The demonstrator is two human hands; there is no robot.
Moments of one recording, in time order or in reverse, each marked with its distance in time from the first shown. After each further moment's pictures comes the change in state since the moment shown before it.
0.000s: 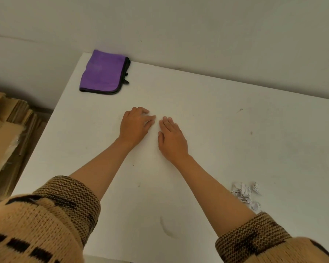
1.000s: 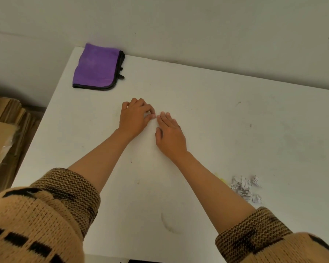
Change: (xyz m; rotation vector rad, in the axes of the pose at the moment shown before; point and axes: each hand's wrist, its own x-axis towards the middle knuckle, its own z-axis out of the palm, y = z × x) left_hand 0.017 0.003 0.001 0.030 -0.063 0.020; right_hand -0.001 0.003 0.009 0.064 0.086 -0.006
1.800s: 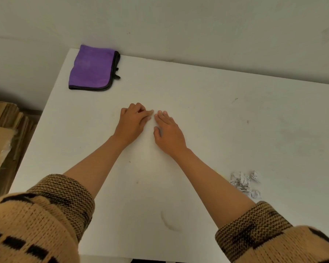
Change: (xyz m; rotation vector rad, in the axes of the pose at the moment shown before) left_hand -0.018 -0.008 0.010 -0.064 0.044 0.138; right_hand 0.002 0.006 -0.002 0.077 -0.047 0.024
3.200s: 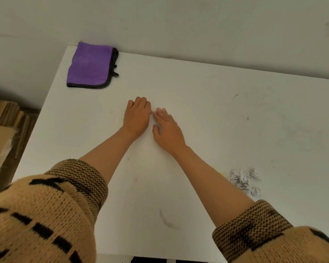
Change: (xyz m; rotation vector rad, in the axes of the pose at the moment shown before) left_hand 0.021 0.020 0.007 0.327 -0.089 0.011; right_hand -0.001 -0.001 -0.001 0.077 -0.005 0.017
